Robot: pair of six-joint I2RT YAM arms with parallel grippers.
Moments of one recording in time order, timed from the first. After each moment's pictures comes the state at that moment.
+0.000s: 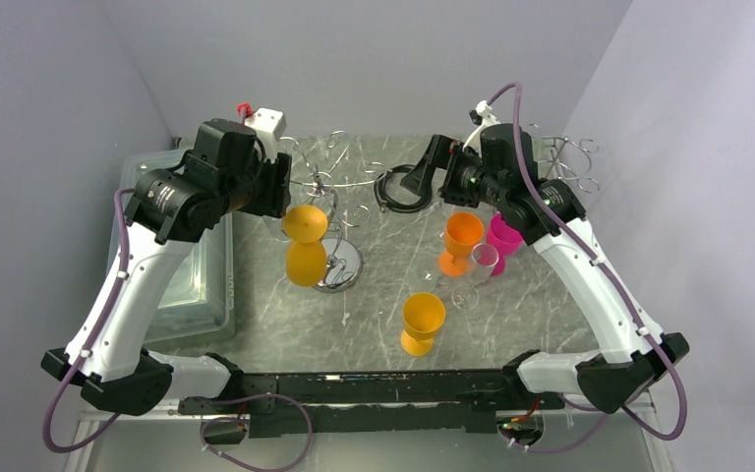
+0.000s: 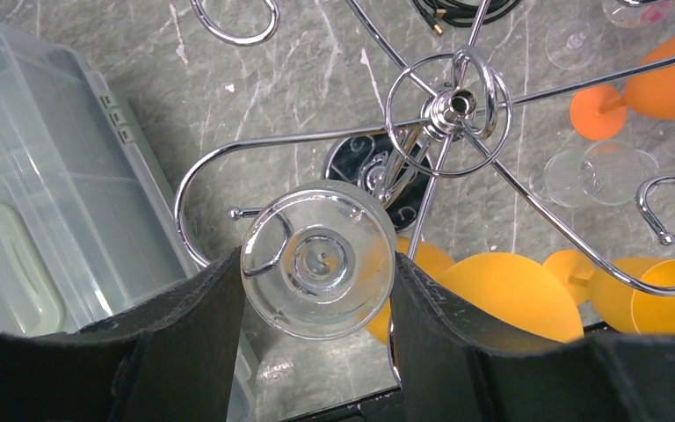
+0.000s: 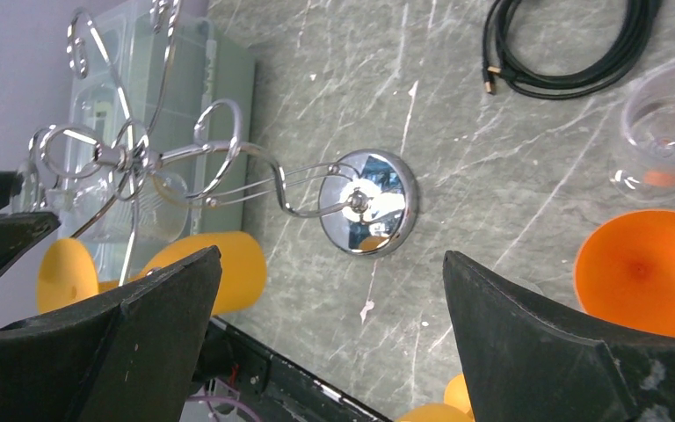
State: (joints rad) left arm -0.53 1.29 1.83 -1.20 -0.18 -0.17; right arm 0.49 1.27 1.53 -0.74 -0.13 0.63
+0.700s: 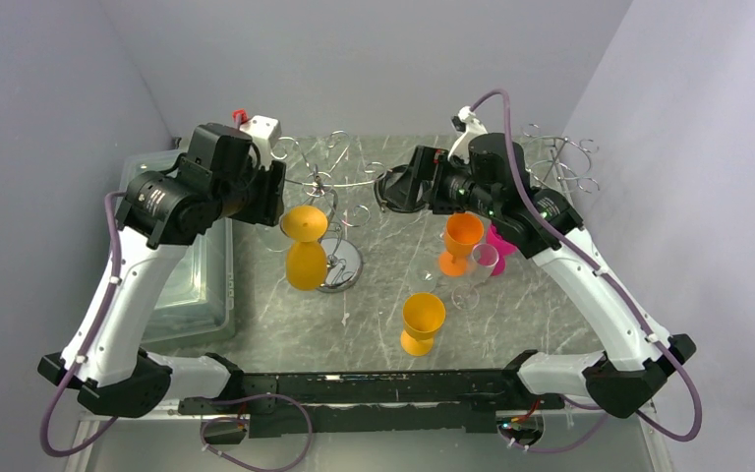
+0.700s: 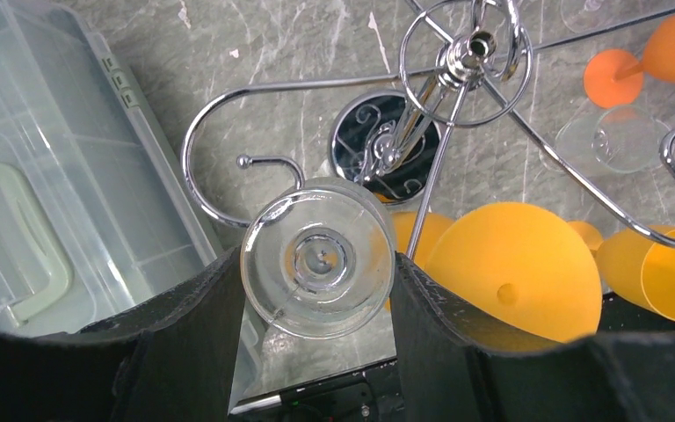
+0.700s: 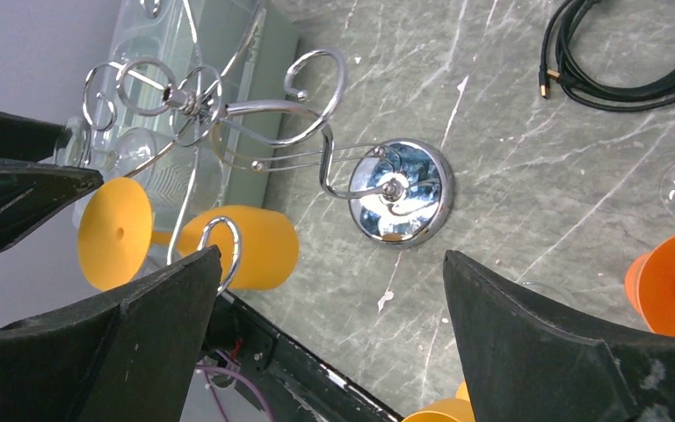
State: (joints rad) left arm -0.53 1.29 1.86 -1.30 -0.18 -0.18; right arm 0.62 1.24 1.53 -0.71 -0.10 0.61
